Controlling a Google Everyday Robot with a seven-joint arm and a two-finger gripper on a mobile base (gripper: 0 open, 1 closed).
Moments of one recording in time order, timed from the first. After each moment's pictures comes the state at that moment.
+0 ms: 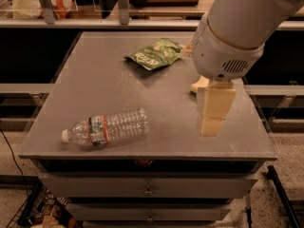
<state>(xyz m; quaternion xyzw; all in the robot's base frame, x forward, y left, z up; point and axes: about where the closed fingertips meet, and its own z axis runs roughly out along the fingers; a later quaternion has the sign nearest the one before) 0.425 -0.089 0.961 -0.72 0.67 -0.01 0.15</state>
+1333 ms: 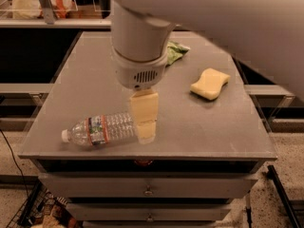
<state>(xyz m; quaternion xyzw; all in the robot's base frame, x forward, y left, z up) 0.441 0.026 0.931 -0.79 0.59 -0.04 0.13</state>
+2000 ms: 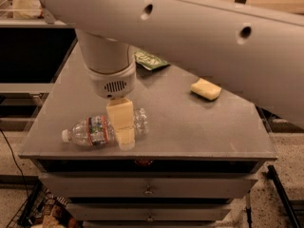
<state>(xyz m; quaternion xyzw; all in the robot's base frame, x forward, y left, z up) 0.451 0.057 0.892 -0.78 0.62 -0.04 0.06</state>
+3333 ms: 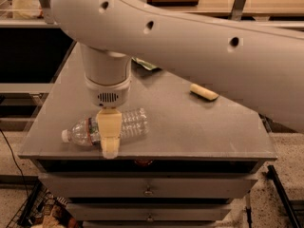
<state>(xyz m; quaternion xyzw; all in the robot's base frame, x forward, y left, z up) 0.451 0.084 0.861 -0.74 0.67 0.01 0.08</state>
